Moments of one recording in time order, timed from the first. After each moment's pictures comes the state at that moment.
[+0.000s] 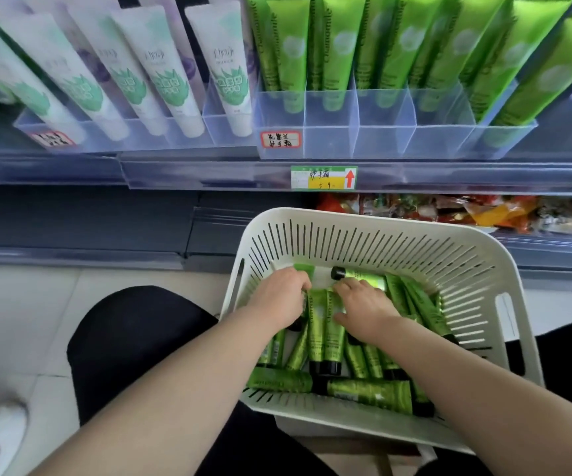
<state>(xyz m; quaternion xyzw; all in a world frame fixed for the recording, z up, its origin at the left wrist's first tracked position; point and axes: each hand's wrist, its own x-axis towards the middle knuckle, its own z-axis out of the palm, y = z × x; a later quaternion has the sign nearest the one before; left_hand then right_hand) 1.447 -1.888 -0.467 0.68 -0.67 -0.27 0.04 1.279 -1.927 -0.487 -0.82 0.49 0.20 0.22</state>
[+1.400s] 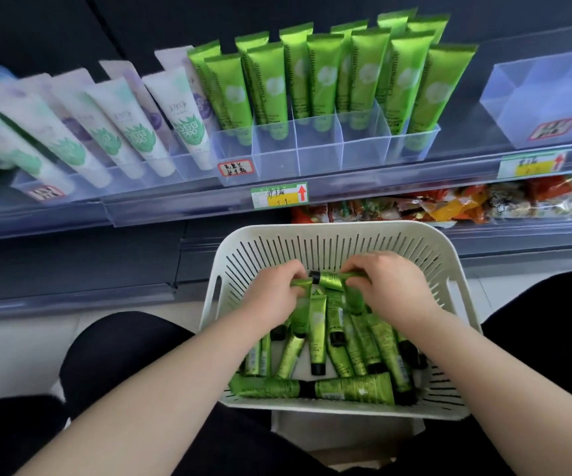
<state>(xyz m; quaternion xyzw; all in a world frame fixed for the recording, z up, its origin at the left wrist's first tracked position) 1.412 -1.893 -0.411 0.69 -0.66 -0.28 0.11 1.214 -1.921 -0.394 -0.81 0.55 -0.12 0.18</state>
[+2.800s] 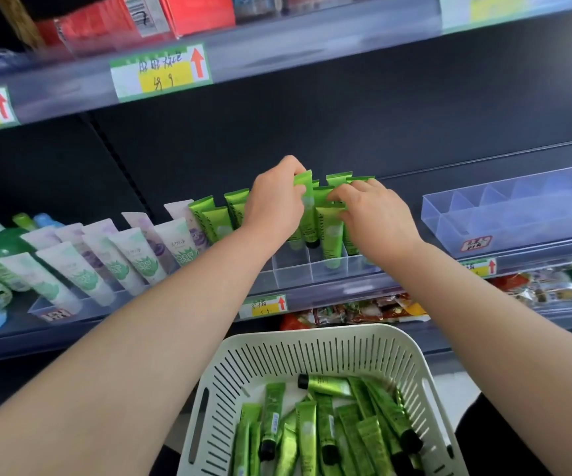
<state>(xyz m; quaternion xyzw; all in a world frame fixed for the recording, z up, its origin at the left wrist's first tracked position) 1.356 -2.053 -0.190 0.65 -0.67 -0.01 0.35 1.197 -2.060 -0.229 -0.80 0.52 -0.27 -0.08</state>
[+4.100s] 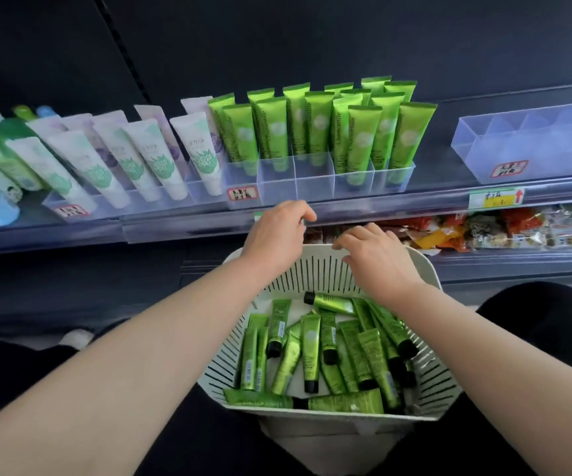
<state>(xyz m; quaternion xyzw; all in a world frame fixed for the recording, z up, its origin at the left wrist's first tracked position) 1.400 -1.946 -0.323 0.64 -0.72 -0.11 0.25 1.215 -1.954 -0.367 -0.86 0.48 -0.14 -0.02</state>
